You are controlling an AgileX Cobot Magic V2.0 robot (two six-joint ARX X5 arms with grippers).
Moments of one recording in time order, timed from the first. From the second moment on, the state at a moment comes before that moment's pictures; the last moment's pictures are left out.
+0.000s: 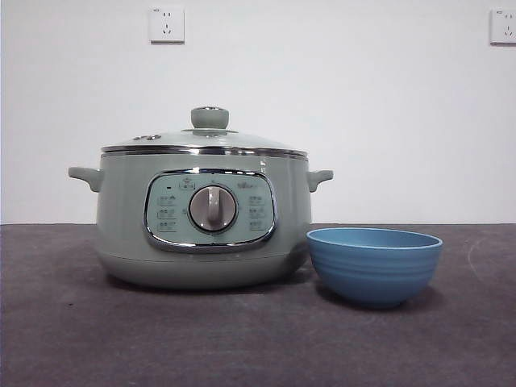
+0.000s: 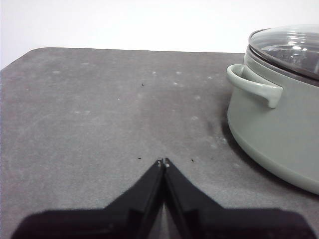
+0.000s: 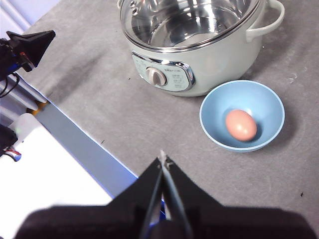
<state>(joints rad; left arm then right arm) 0.06 0.00 0.02 -0.18 0.08 -0.05 0.50 0.66 0.97 -0.97 -0.34 0.03</state>
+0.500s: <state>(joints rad) 0.06 0.00 0.02 -0.18 0.08 -0.05 0.48 0.61 0.97 -0.95 -0.29 -0.04</state>
